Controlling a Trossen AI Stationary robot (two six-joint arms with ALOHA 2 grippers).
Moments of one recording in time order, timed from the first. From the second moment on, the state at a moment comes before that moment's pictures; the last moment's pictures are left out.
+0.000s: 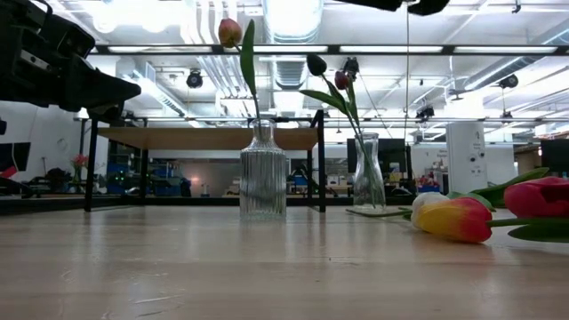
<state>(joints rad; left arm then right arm) 0.00 0.13 0.01 0.02 -0.01 -0.01 0.28 1.36 0.83 0.30 0.25 -0.59</state>
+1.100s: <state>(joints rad) 0.00 0.13 0.01 0.02 -0.01 -0.01 0.45 1.36 0.98 -0.15 0.15 0.41</state>
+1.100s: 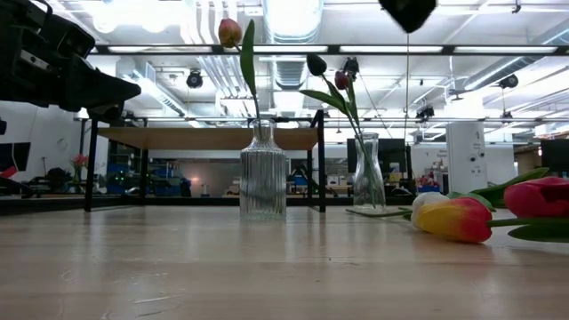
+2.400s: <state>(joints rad) 0.00 0.13 0.01 0.02 -0.01 -0.01 0.52 1.82 1.39 -1.02 0.37 1.09</state>
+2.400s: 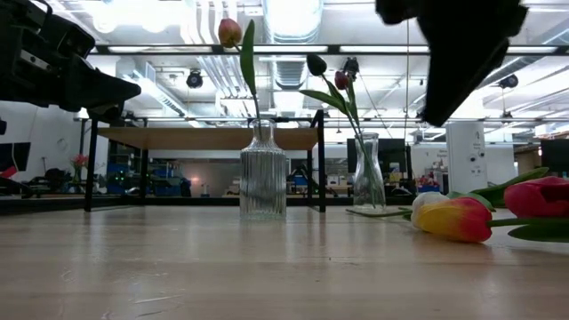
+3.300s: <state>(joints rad) 0.00 0.13 0.01 0.02 -0.01 -0.01 0.55 1.99 1.38 -0.85 0.08 0.86</state>
